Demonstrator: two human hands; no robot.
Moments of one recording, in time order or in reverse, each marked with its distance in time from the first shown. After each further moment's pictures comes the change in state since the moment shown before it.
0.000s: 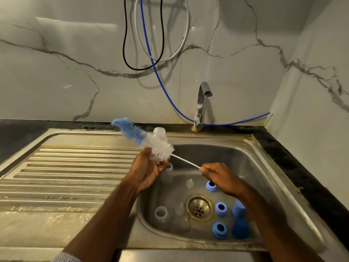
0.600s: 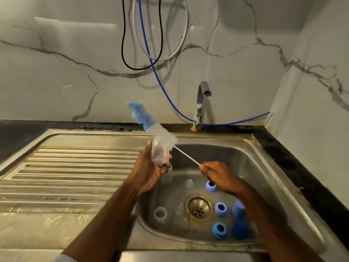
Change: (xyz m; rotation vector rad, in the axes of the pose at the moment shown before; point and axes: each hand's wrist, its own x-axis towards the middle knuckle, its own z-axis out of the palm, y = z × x) left_hand 0.001 -0.005 0.003 0.022 -0.042 -0.011; right_hand 0.000 -0.011 -0.004 0.005 0.014 0.058
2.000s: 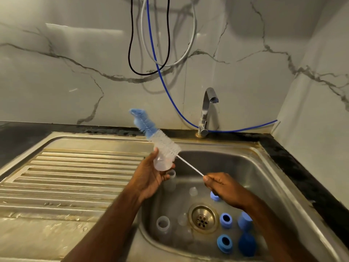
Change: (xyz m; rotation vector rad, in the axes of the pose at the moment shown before) left_hand 0.001 0.007 -0.003 -0.084 0.032 -0.023; right_hand -0.001 0.004 0.003 0.103 -0.096 -0.036
